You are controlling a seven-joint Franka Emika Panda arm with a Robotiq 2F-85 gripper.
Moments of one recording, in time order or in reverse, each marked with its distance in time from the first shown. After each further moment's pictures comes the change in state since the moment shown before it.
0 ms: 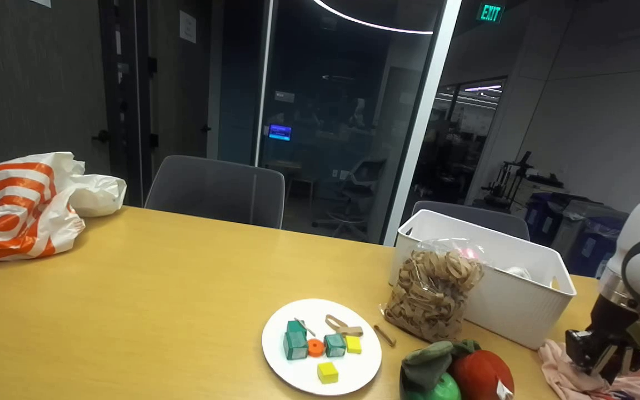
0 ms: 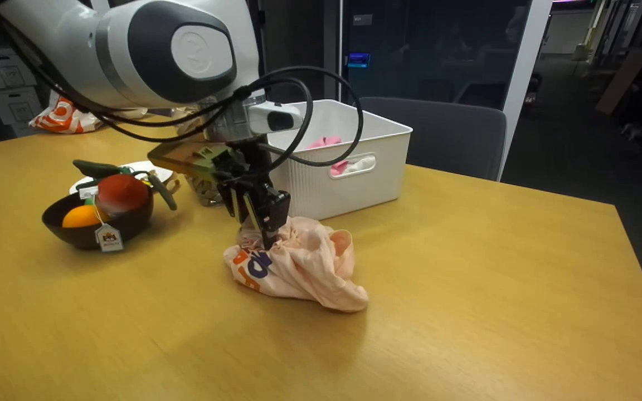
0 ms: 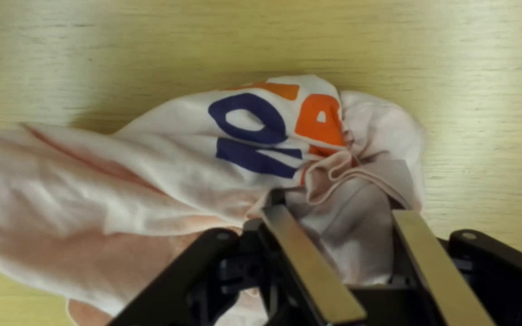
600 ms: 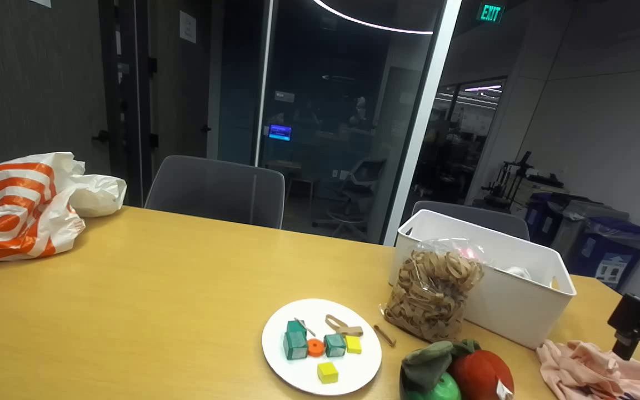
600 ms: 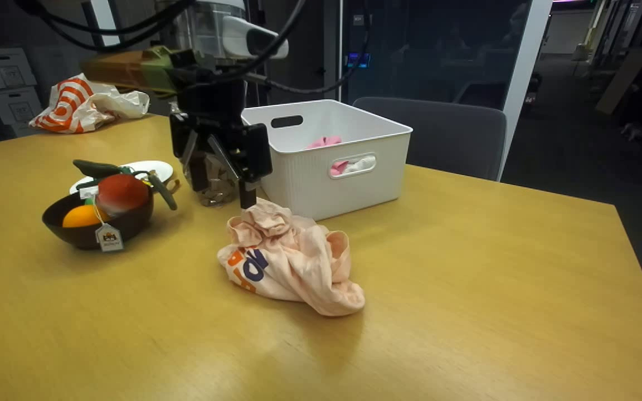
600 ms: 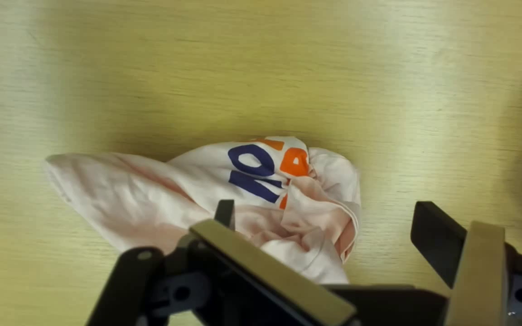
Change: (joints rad) arm -0.009 -0.285 -0.013 -0.002 0.117 -0.348 -0.200
